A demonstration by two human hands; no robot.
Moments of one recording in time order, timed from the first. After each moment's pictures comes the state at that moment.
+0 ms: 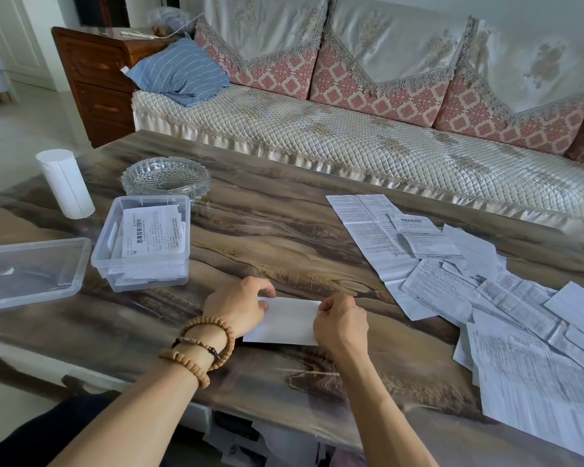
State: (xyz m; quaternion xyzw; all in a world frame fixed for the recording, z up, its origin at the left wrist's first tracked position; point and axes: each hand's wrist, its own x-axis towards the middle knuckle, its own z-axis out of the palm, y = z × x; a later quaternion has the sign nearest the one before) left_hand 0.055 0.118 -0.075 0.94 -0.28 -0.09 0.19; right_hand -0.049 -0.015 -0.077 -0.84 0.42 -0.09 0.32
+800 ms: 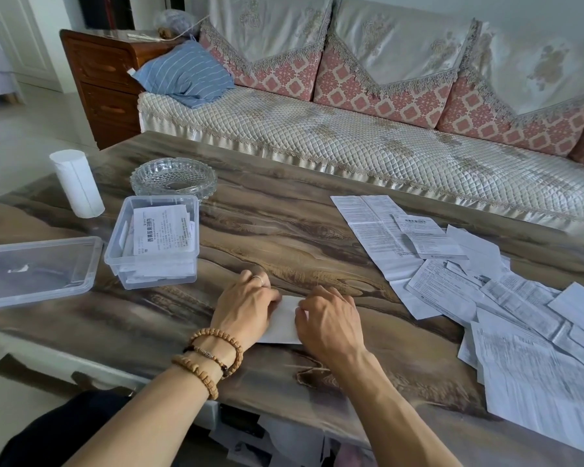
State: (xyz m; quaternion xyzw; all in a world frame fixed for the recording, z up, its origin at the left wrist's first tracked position) left_hand 0.047 0.126 -0.082 0.91 -0.40 0.02 0.14; right_hand -0.043 -0.003 -0.084 -0.98 0.18 -0.08 0.05
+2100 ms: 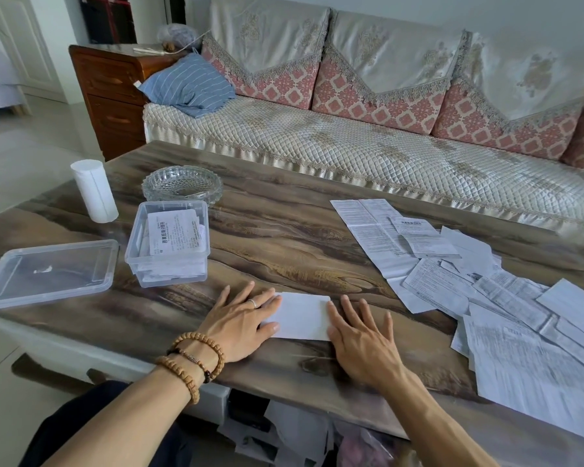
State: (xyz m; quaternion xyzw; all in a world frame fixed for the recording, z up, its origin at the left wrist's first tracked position) left_hand 0.040 0.165 -0.089 0.89 -0.44 -0.12 0.04; right_hand -0.105 -0.024 -0.086 -0.97 0.22 0.08 0.07
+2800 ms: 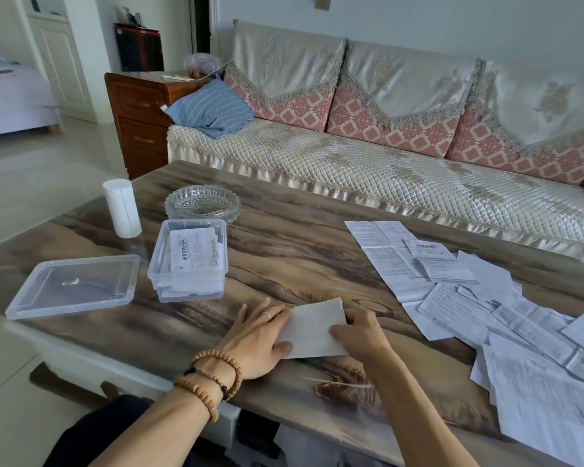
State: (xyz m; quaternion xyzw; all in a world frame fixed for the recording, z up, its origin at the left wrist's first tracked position) left_hand 0.034 0.163 -0.075 0.89 -0.41 -0.12 0.11; right_hand -0.055 -0.013 -0.052 -0.81 0.35 -0.04 0.47
